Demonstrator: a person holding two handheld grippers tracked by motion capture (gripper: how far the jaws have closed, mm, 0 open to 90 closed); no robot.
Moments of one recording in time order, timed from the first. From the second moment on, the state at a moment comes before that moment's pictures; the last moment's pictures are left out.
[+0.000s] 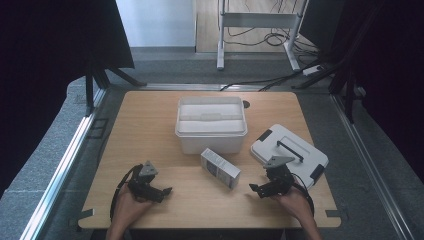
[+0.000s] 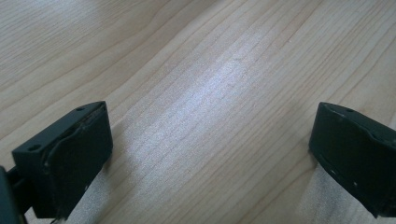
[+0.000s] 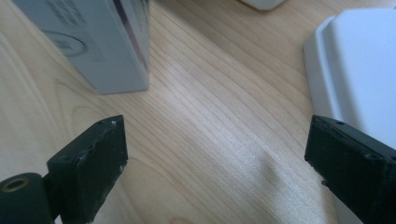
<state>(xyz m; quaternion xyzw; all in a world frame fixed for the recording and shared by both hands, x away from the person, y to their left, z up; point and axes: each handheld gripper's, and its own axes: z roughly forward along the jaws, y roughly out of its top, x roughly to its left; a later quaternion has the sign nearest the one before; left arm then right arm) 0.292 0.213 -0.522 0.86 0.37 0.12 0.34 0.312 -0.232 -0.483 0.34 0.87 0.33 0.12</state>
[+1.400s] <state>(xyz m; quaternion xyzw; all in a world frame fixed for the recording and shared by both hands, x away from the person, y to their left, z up) 0.292 0.213 -0.522 0.86 0.37 0.12 0.33 0.342 -0.127 -0.373 0.23 0.94 0.26 0.08</state>
